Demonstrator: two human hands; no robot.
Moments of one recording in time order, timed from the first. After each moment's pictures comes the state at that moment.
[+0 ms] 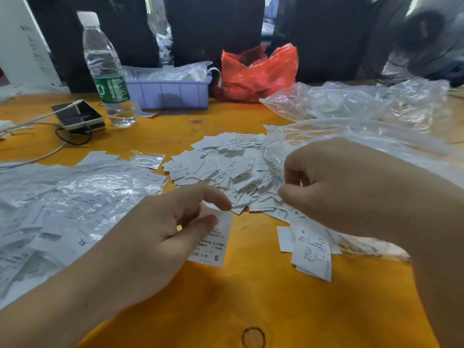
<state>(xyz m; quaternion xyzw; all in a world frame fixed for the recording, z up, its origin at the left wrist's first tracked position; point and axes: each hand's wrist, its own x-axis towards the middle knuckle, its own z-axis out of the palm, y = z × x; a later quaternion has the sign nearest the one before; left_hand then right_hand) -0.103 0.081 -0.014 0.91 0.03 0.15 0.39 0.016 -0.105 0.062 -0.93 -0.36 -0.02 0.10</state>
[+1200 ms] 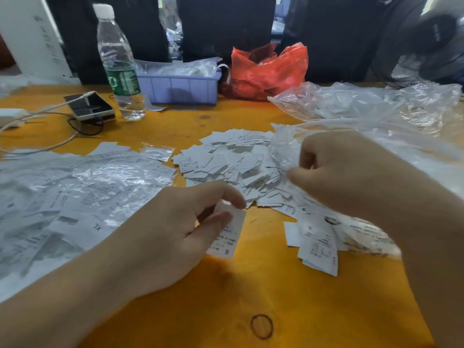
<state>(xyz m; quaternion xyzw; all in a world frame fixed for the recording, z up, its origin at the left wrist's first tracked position) -0.107 0.077 -0.010 0.93 0.01 0.15 0.34 0.037 -0.100 0.047 -0.92 -0.34 -0.10 0.15</state>
